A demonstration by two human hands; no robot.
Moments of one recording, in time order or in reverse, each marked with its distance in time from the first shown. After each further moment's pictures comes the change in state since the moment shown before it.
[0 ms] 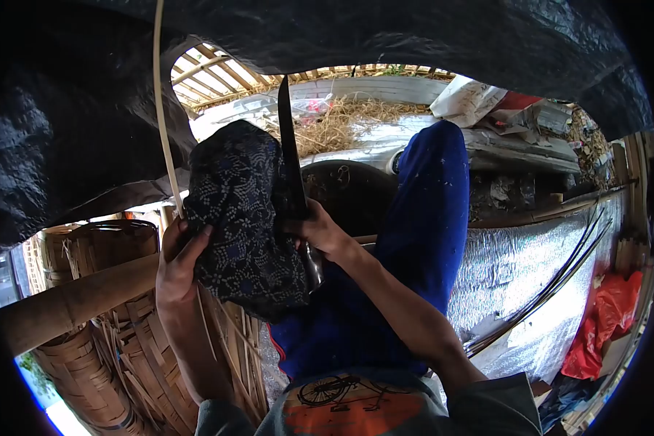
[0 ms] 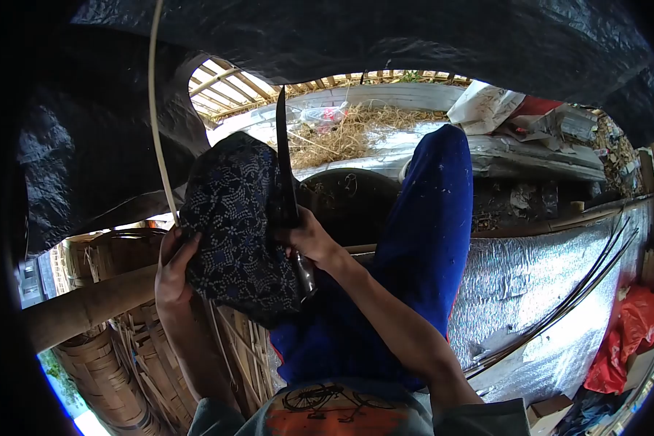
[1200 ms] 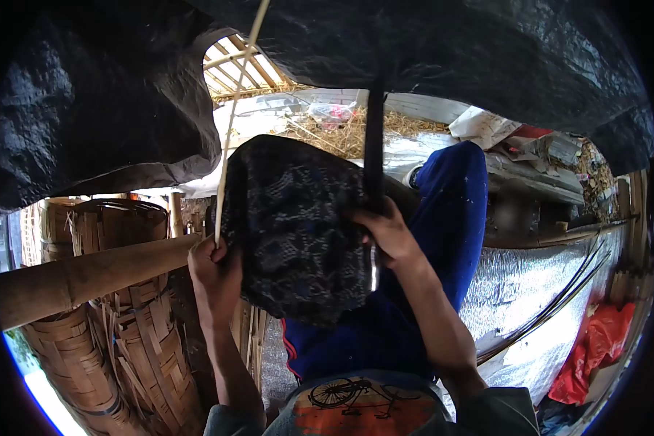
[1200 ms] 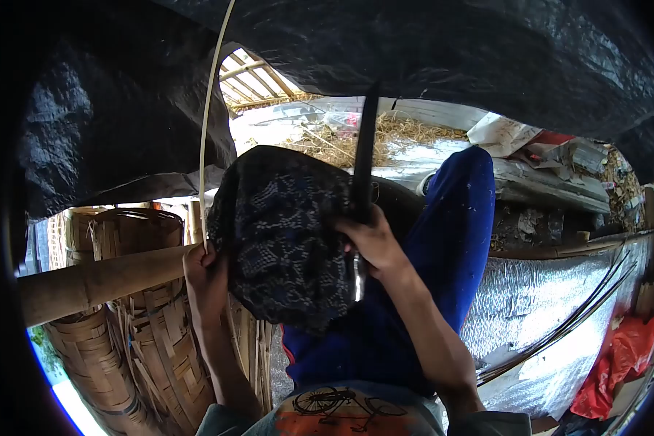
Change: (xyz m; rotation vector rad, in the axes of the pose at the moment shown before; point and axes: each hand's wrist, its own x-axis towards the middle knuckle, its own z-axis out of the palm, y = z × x) left_hand -0.024 -0.039 0.000 0.826 0.451 0.449; right_hand -0.032 -0.064 0.008 -0.219 0.423 0.131
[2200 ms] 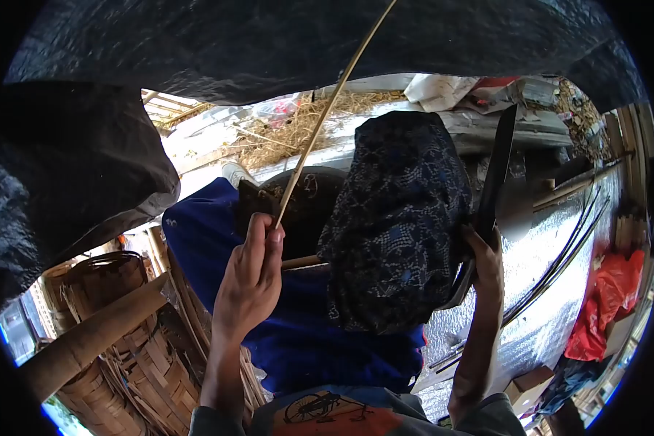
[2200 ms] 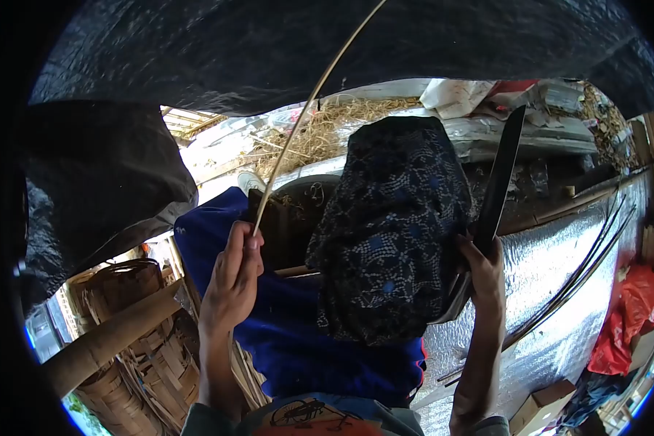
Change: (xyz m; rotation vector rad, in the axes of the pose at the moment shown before) left_hand 0.009 0.122 0.118 -0.116 -0.527 0.370; right_hand -0.094 -0.017 -0.221 -0.056 0.749 -0.131
